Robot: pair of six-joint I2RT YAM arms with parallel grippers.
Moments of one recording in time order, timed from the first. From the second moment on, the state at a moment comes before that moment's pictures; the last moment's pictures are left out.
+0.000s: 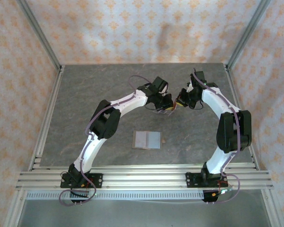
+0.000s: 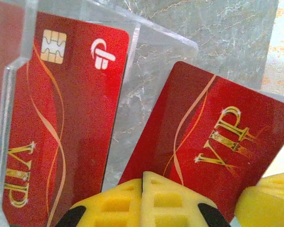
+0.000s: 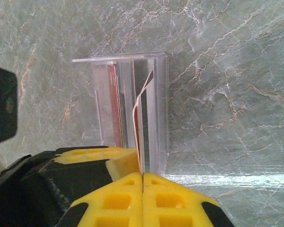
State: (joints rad) left arm -0.66 2.36 1.97 -0.51 0.46 -0.92; right arm 0.13 1.72 1.30 -0.74 -0.40 0.59
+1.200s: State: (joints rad) left arm -0.68 2.36 1.98 -0.52 0.41 -0.90; right arm 0.13 1.72 1.32 -0.78 -0.37 0.58
